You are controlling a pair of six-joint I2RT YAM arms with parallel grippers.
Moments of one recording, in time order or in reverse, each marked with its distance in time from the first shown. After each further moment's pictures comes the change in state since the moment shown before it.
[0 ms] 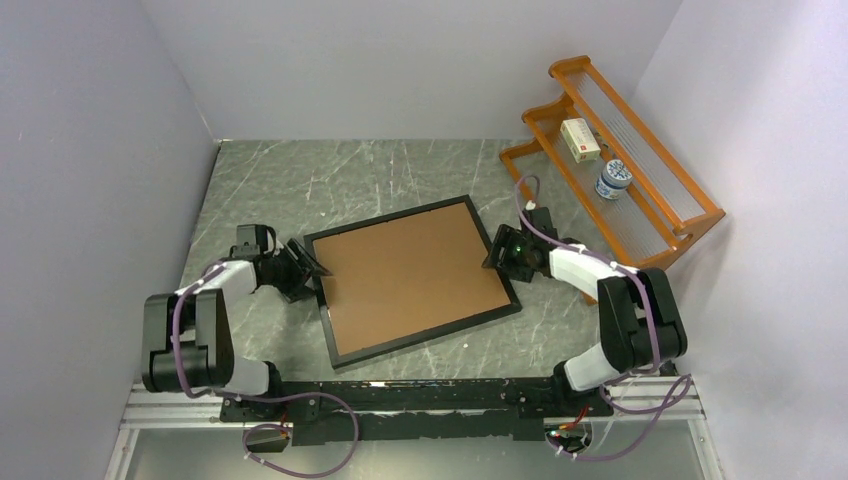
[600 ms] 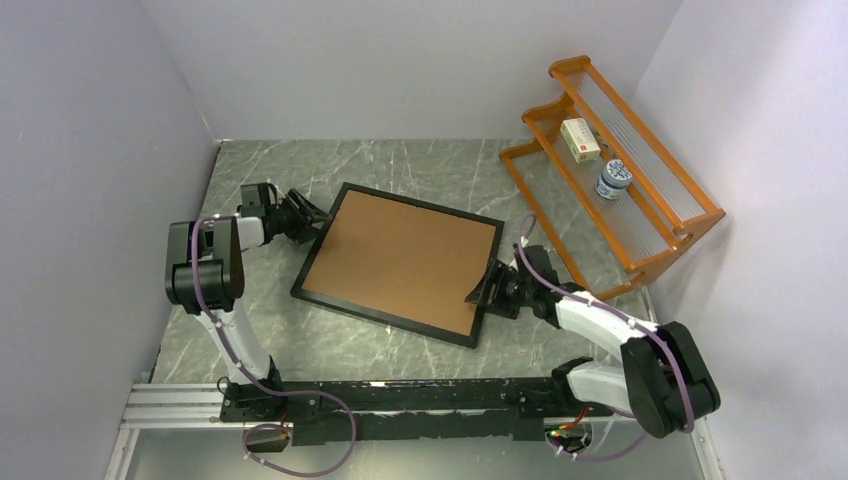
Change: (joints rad) left arm 0.021 0.481 0.354 0.421 0.125 -0.051; right arm 0.112 -0.301 -0.325 0.132 -0.153 0.178
